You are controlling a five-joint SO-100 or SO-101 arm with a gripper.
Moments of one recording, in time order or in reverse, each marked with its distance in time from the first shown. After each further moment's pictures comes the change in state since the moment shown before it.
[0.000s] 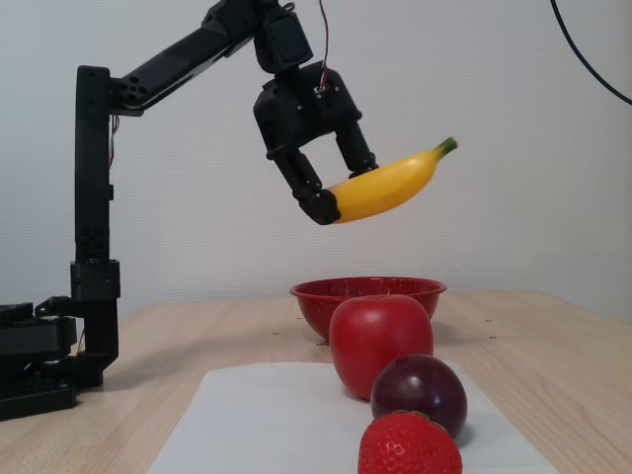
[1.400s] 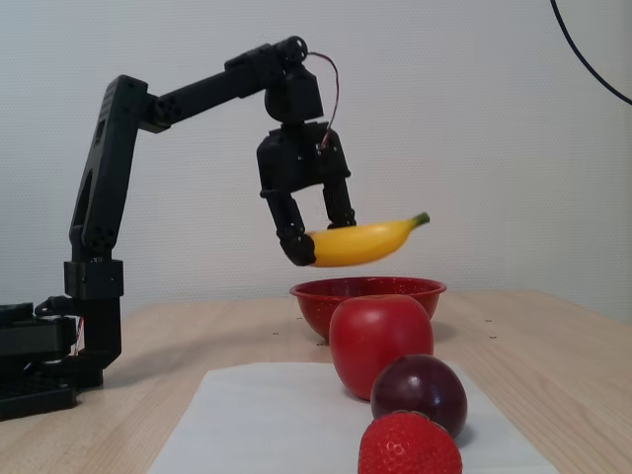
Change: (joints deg) arm 11.1 -12.7 -0.4 -6.2 -6.8
